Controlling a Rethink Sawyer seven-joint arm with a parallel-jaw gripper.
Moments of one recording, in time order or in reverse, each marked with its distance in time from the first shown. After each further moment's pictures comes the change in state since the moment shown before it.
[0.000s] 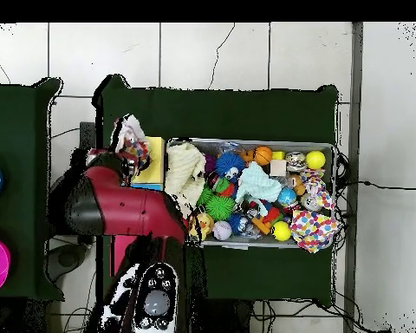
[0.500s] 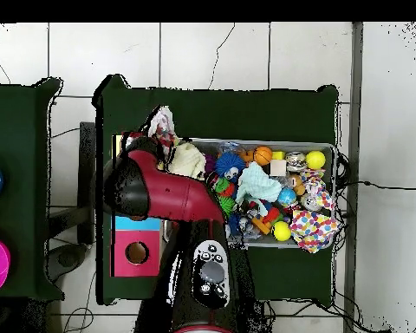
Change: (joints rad) arm -0.160 0.043 0.086 0.001 -0.019 -0.101 0.000
